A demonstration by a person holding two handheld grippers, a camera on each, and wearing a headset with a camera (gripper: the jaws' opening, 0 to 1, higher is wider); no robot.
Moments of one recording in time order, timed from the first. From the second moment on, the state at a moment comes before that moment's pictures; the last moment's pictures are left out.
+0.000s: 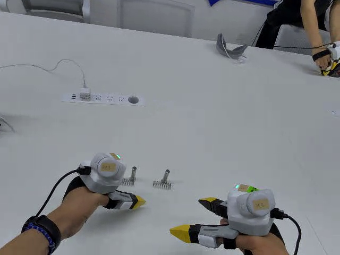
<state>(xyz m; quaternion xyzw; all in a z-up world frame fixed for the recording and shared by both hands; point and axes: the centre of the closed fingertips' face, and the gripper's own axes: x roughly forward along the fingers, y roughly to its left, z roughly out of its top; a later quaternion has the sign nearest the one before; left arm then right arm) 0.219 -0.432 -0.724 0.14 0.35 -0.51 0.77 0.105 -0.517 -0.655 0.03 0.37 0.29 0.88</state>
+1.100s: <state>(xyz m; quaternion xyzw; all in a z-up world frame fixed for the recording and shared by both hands) 0.218 -0.404 -0.737 0.19 0.35 -0.48 0.78 0.109 -0.513 -0.655 0.03 0.37 0.29 0.88</state>
